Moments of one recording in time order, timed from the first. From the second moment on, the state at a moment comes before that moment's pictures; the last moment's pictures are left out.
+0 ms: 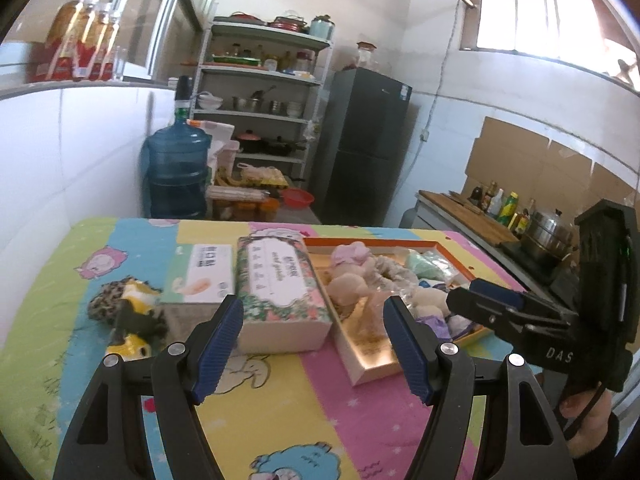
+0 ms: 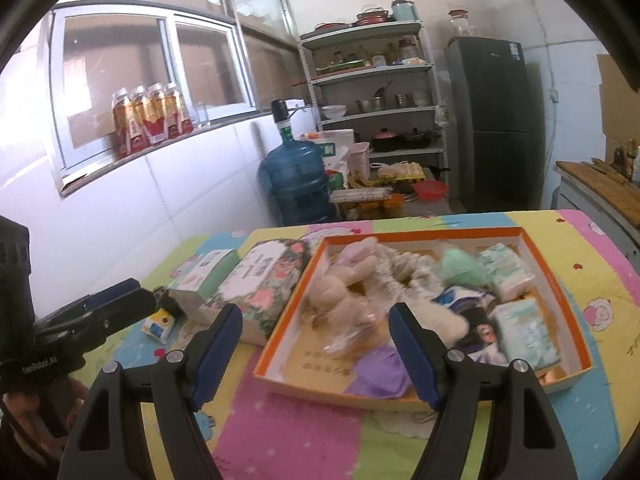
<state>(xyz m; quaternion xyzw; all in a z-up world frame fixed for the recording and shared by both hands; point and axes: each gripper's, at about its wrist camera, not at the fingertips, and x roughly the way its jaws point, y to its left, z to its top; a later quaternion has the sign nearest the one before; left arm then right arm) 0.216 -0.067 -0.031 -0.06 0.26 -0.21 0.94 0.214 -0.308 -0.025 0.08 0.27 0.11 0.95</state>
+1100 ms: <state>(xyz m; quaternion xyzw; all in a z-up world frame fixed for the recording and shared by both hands) 0.288 0.044 -0.098 -0.03 0.36 -0.12 0.93 0.220 -0.208 -0.043 0.05 0.30 0.18 0.94</state>
